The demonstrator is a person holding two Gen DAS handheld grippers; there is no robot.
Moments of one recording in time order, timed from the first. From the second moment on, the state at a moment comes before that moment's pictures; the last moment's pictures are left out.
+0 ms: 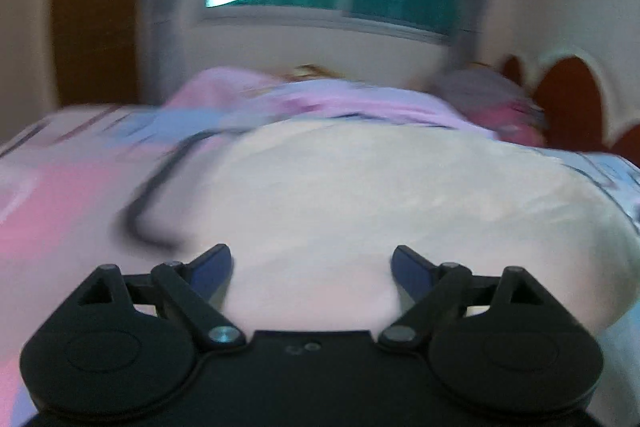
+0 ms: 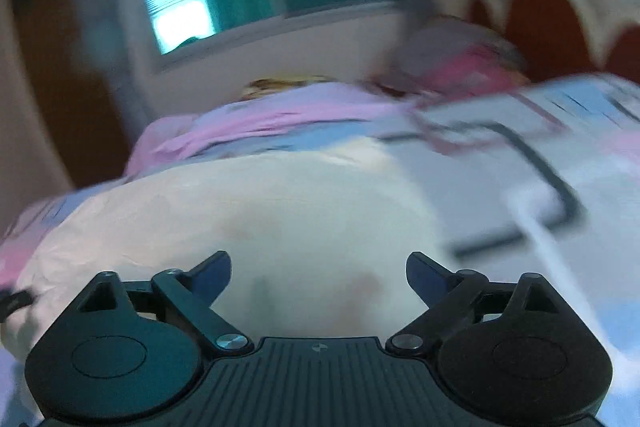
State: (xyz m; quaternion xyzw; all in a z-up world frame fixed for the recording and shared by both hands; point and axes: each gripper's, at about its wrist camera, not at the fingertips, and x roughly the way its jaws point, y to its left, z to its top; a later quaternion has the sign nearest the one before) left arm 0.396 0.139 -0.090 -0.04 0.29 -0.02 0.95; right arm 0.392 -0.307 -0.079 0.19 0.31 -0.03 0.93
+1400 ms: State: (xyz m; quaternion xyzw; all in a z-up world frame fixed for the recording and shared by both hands) left arm 0.420 0.181 -0.137 -0.37 0.31 0.04 0.87; right arm 0.404 -0.331 -0.133 0.40 0.34 -0.08 0.85
